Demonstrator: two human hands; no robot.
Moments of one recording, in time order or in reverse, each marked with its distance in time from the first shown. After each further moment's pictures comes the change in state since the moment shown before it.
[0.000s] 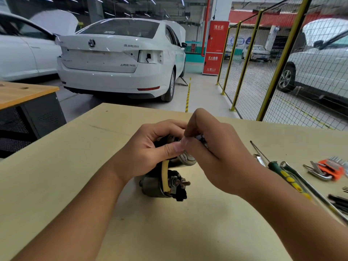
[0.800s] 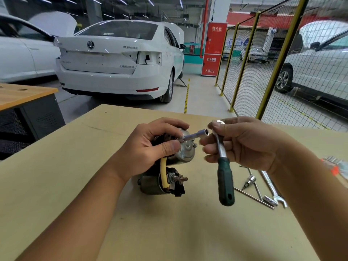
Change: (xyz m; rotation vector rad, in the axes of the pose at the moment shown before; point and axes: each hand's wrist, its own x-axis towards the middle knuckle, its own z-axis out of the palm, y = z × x) left_hand -0.001 -0.002 -0.003 0.055 0.098 -0.014; right_hand 0.012 0.034 -0.053 1.064 -0.177 0.887
